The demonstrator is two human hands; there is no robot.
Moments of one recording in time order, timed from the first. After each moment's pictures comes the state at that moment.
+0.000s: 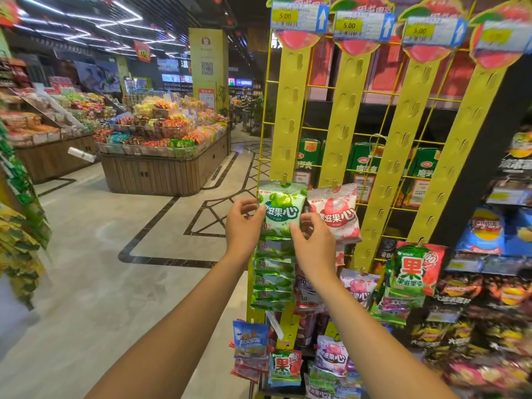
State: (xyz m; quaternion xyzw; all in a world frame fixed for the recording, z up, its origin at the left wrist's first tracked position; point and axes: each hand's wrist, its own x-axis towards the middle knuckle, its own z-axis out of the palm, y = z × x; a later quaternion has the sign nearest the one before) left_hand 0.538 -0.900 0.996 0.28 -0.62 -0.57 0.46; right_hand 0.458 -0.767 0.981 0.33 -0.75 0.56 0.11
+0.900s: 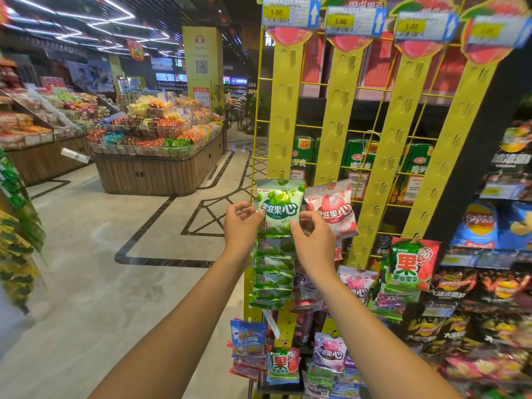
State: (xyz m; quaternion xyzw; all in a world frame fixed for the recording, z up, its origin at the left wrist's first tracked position) left_hand 0.528 -0.897 0.987 0.26 -0.54 -0.66 0.45; right_hand 0.454 -0.760 0.985 0.30 -0.73 0.60 0.07
